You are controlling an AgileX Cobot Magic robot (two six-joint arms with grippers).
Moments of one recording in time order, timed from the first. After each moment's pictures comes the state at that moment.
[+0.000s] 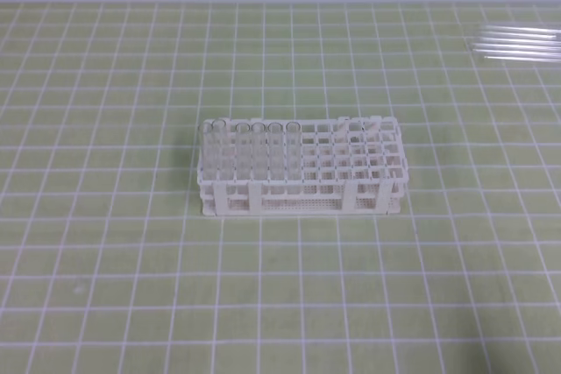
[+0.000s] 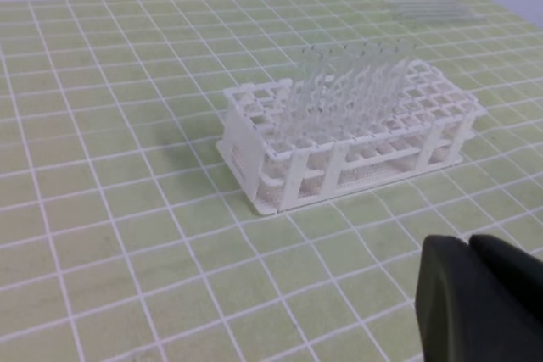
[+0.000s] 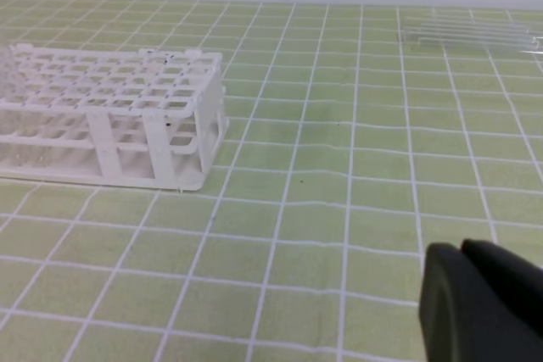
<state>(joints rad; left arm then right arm) -0.91 0.16 -0.42 0.49 0.71 -0.57 0.16 -0.01 0.00 0.15 0.30 -0.08</state>
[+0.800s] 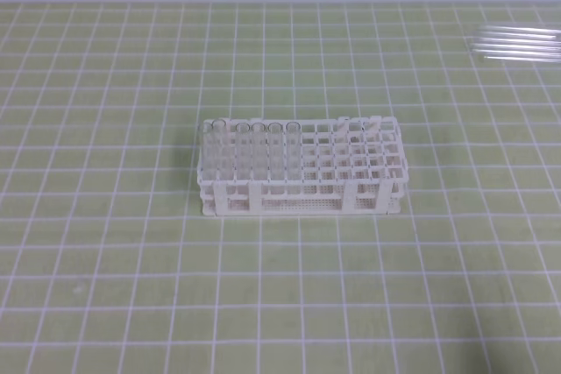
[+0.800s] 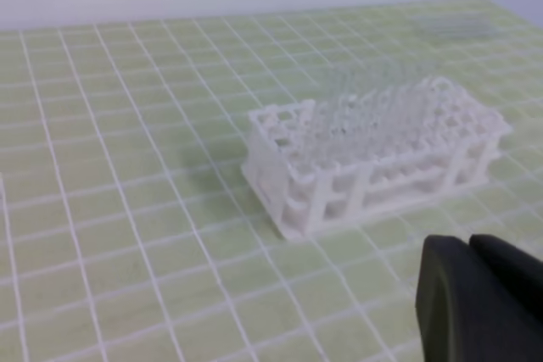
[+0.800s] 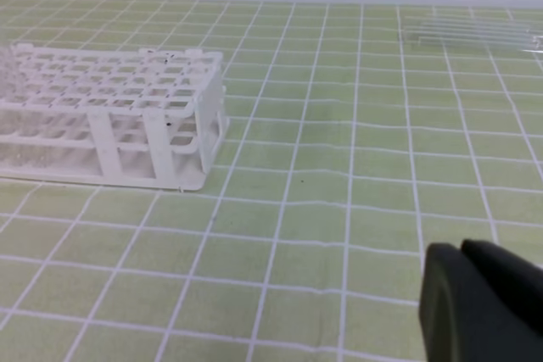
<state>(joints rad) -0.81 0.16 -0.40 0.50 0.61 -0.56 0.16 -0.01 0.00 0.15 0.30 -0.08</state>
